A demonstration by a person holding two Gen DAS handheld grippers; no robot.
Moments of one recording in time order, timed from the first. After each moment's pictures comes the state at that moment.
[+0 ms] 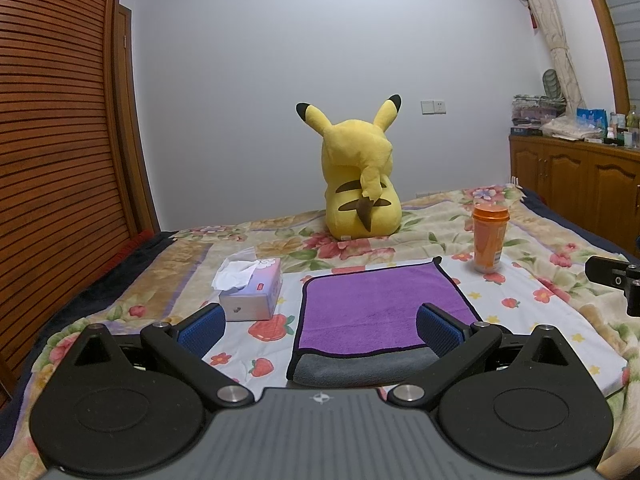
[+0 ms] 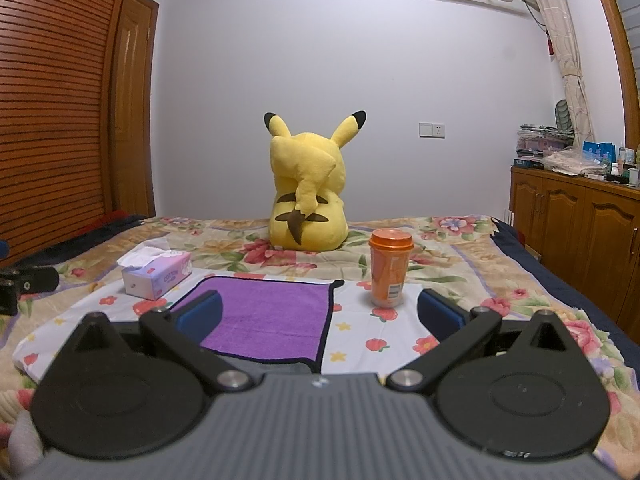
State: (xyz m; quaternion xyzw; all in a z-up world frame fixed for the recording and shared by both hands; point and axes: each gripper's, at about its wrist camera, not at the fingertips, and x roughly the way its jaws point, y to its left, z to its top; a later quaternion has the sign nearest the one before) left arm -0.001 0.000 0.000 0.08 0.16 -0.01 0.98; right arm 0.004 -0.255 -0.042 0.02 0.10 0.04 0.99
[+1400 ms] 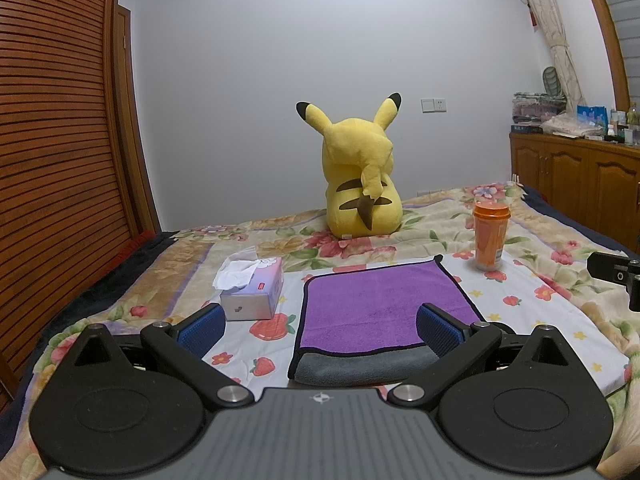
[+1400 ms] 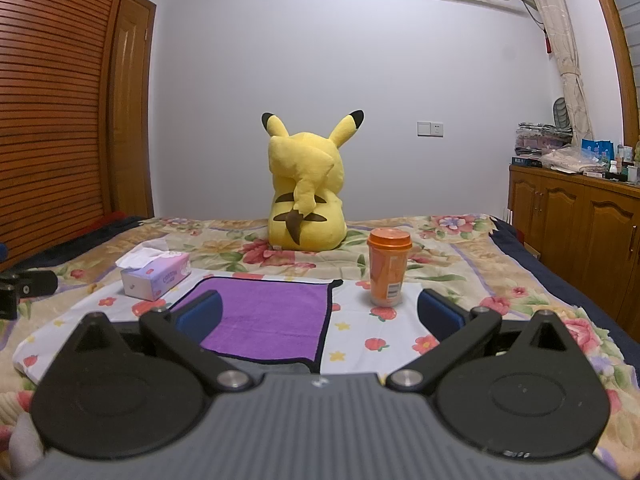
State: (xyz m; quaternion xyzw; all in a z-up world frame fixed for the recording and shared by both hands) left arm -0.001 0.000 0.000 0.08 0.16 -0.01 0.98; right arm 0.005 -0.254 -0.046 0.02 0.10 0.04 0.99
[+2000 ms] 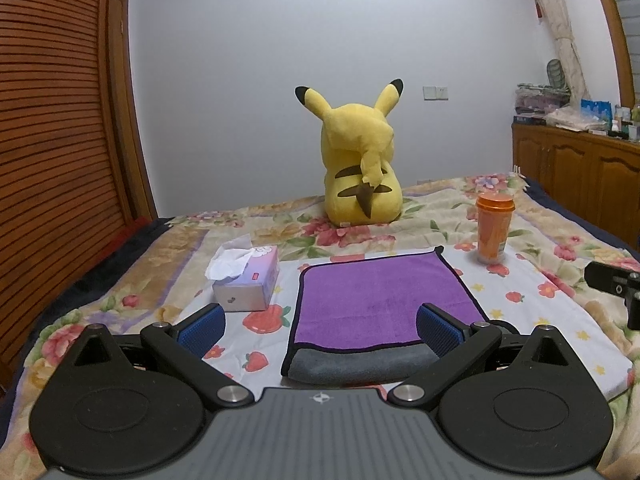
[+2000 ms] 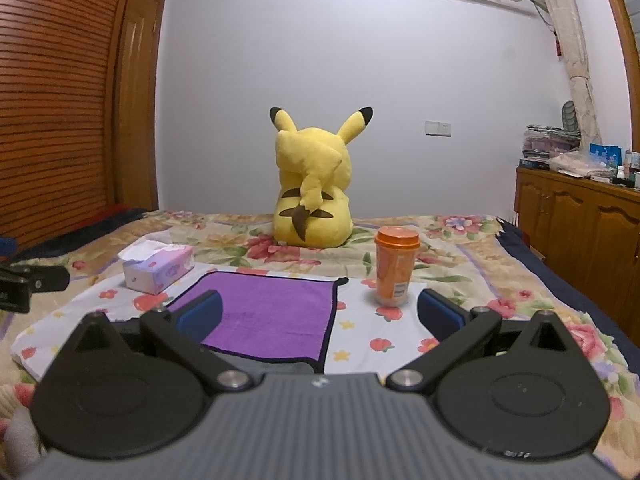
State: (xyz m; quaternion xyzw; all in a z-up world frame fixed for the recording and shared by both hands) left arm 0.024 0.007 0.000 0.07 0.18 -0.01 0.98; right arm 0.017 -0.247 -0.045 0.00 0.11 0.05 0.99
